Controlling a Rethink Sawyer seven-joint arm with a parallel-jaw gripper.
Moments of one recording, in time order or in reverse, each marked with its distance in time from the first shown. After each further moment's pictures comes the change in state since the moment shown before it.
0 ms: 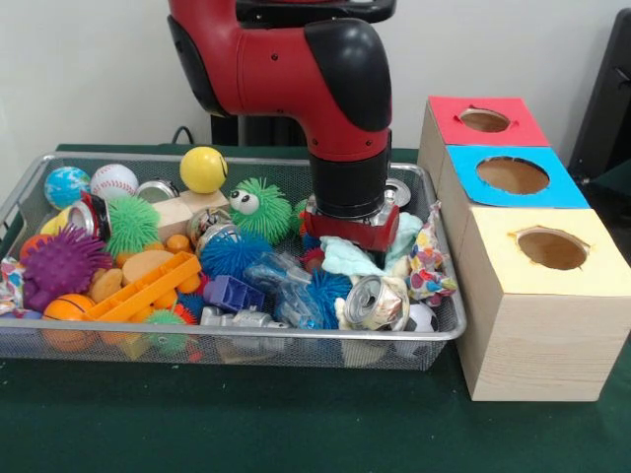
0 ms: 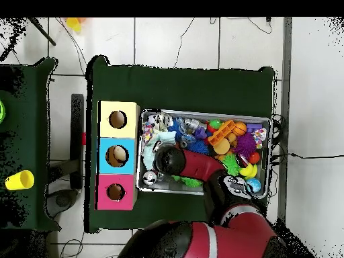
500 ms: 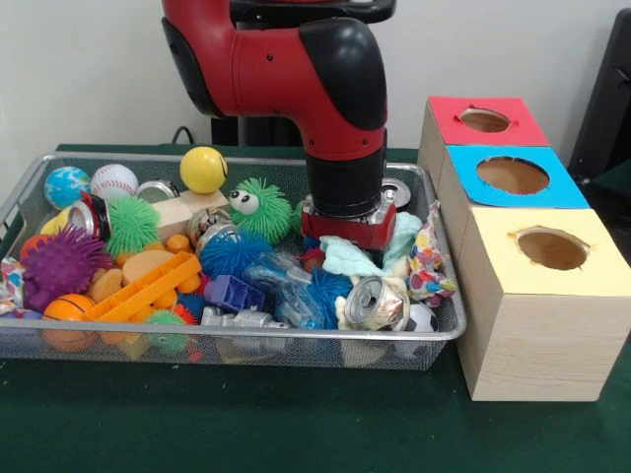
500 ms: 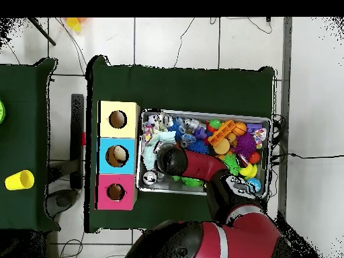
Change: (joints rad) arm -0.033 -0.001 0.029 0.001 -0.045 0.007 0.000
